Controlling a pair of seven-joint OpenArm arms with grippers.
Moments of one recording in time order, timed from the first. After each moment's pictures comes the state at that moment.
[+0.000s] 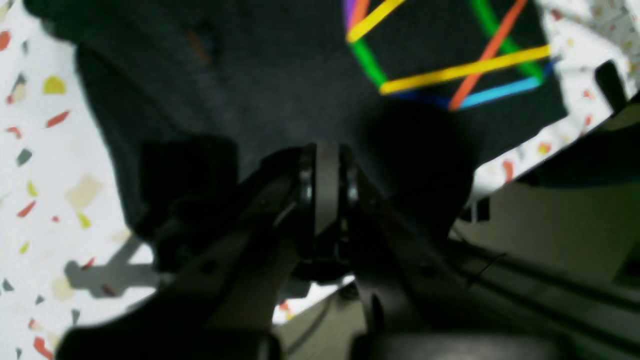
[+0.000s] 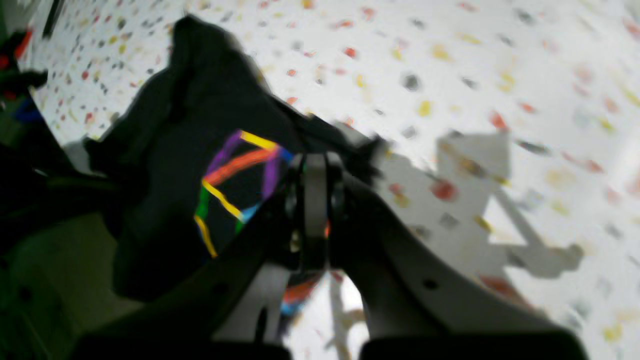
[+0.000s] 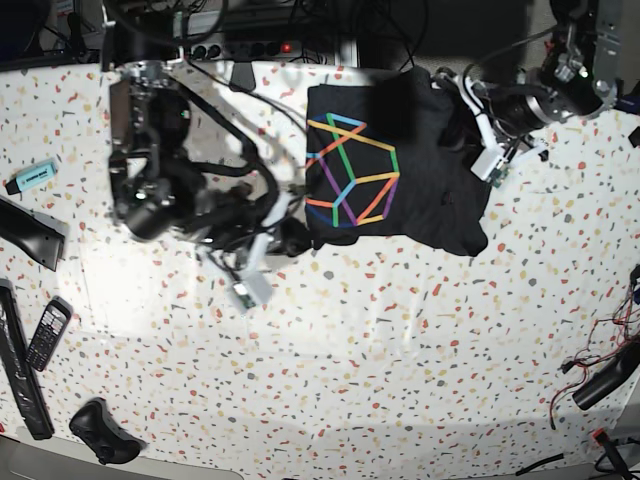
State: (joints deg) left arm 21.1 -18.8 1.2 112.2 -28.5 -26.9 49.6; right arm 5.5 7.2 -5.7 100.5 32.9 31.0 -64.1
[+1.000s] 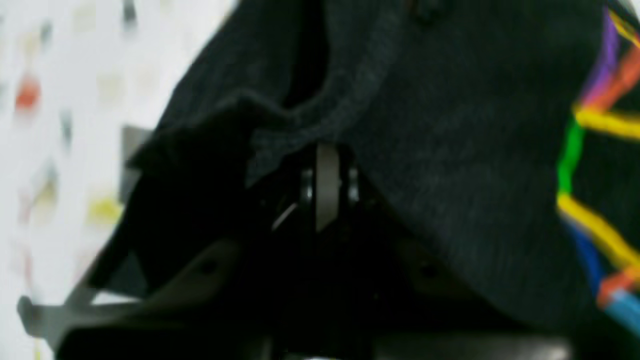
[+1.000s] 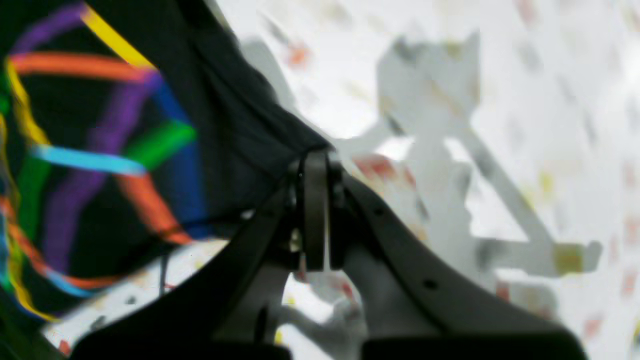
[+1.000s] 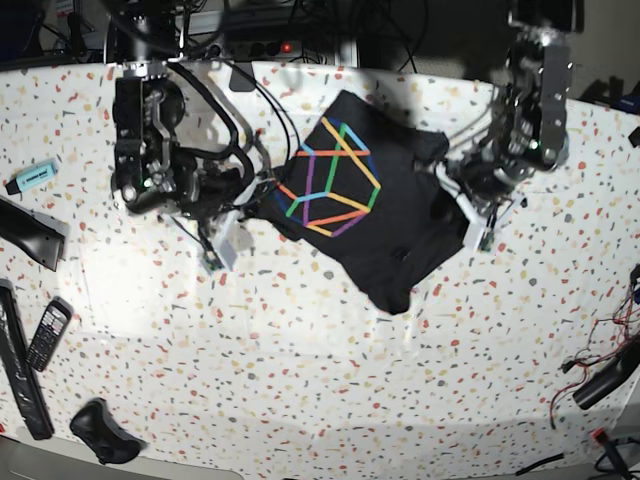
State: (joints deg) left arm 1.5 -7.9 0.9 79.6 -13.1 -21.9 35.3; right arm 1.1 8.4 2.2 89.9 17.0 31.0 -60.8
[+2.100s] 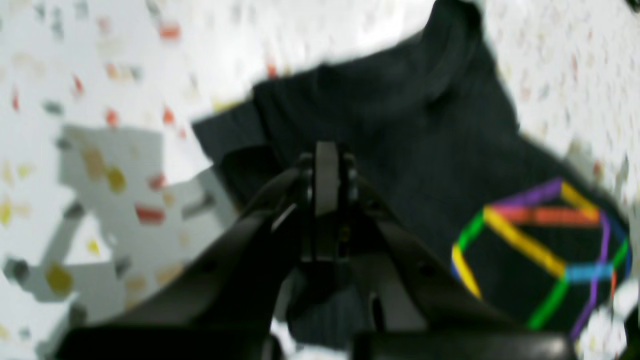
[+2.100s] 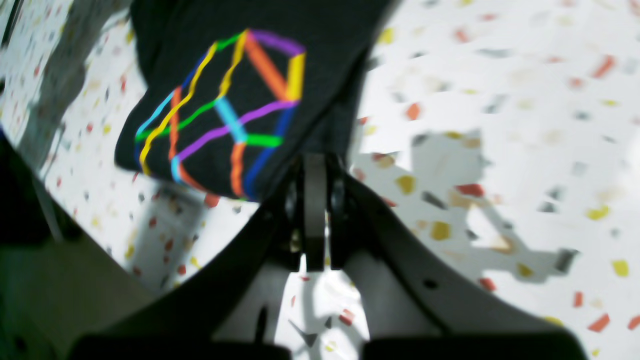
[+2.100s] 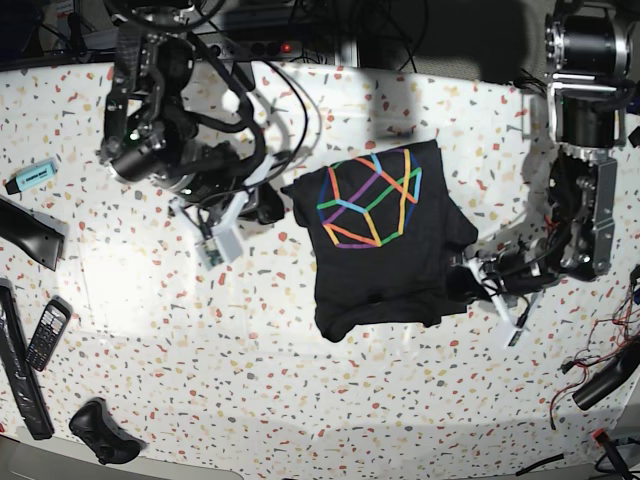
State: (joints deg) left arm -19.6 -16.5 1.1 66.9 -36.5 -32.6 48.4; right arm -6.1 3.5 6.3 108.7 26.3 32.5 -62.2
